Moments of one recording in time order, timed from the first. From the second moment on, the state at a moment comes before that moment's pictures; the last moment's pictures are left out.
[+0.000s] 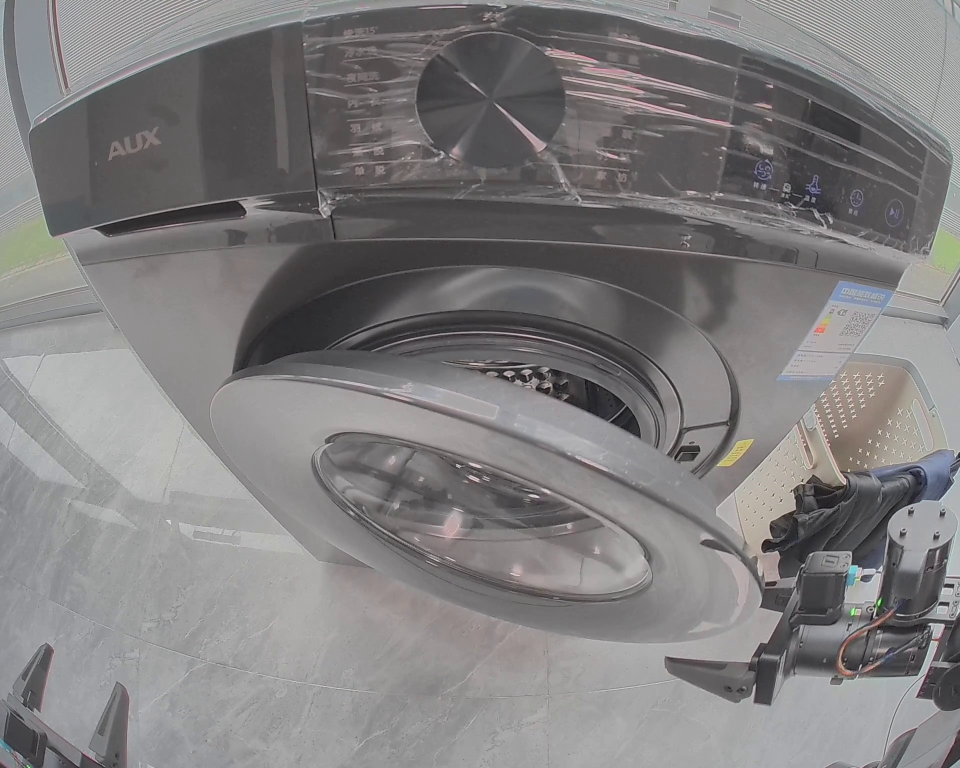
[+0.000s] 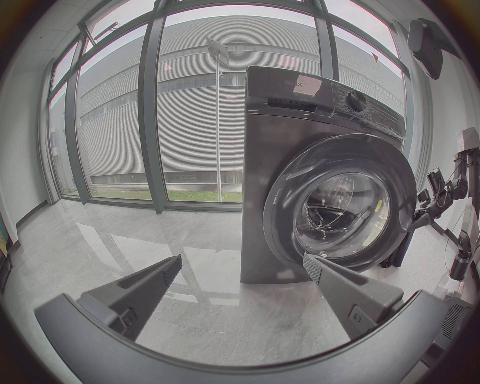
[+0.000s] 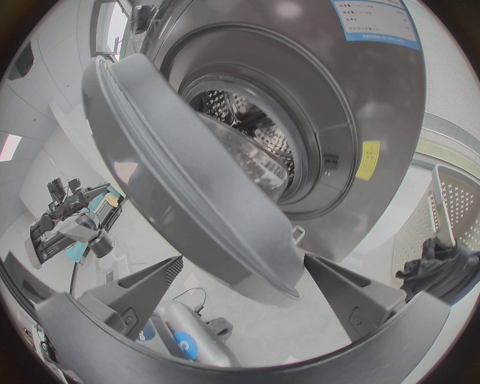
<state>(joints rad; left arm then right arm) 0.00 0.02 -0.02 0.00 -0.01 -0.02 0.58 1.42 -0.15 -0.83 0.20 0.06</state>
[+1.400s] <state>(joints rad) 0.00 0.02 -0.02 0.00 -0.01 -0.02 0.55 1.42 -0.04 -0.84 0.19 0.07</state>
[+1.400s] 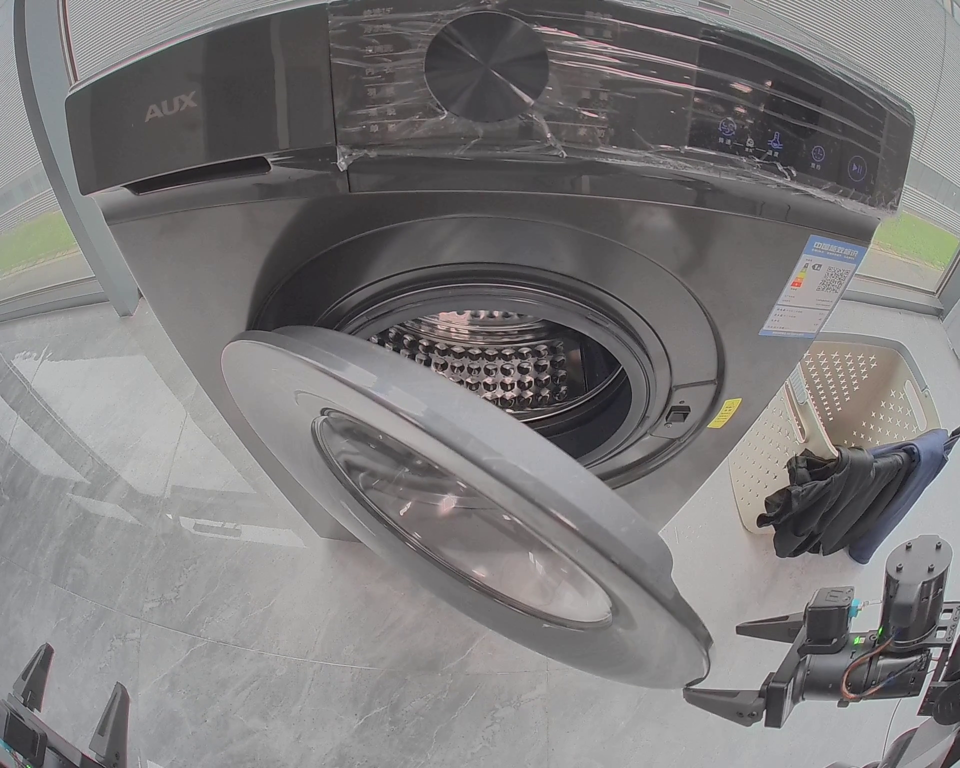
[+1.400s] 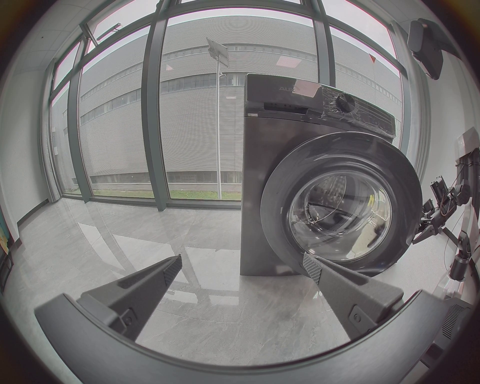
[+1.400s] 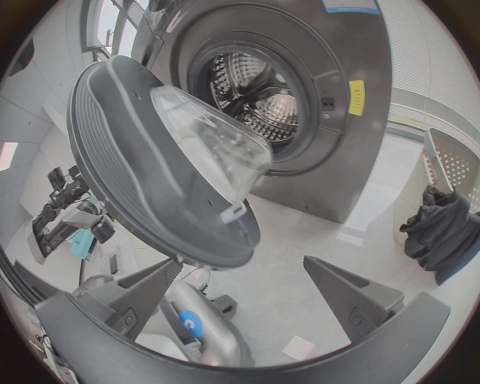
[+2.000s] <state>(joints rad) 0.00 0.02 -0.02 0.00 -0.01 -0.02 0.39 1.57 -0.21 -0.98 0.05 0.12</state>
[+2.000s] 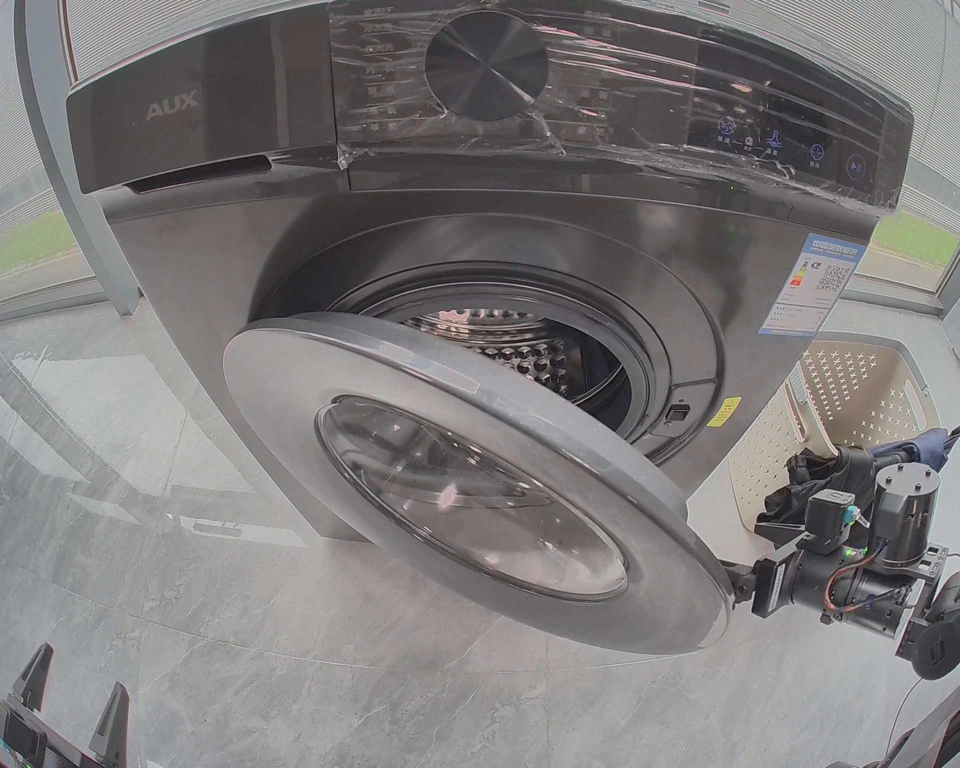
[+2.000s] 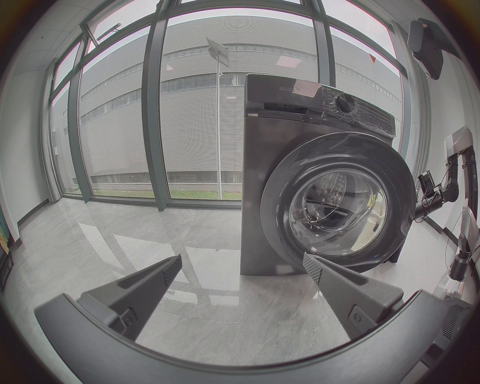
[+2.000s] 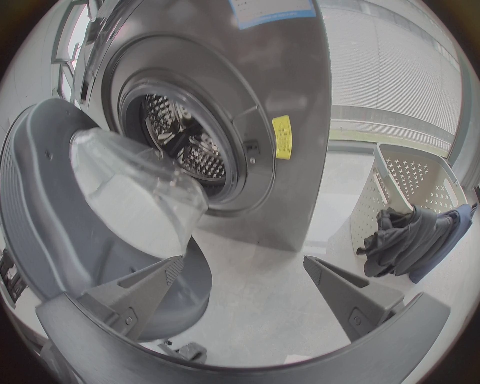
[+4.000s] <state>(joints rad) 0.00 0.02 -0.02 0.00 -0.01 -0.02 0.75 1.80 -0.20 -1.26 -0.05 0.17</state>
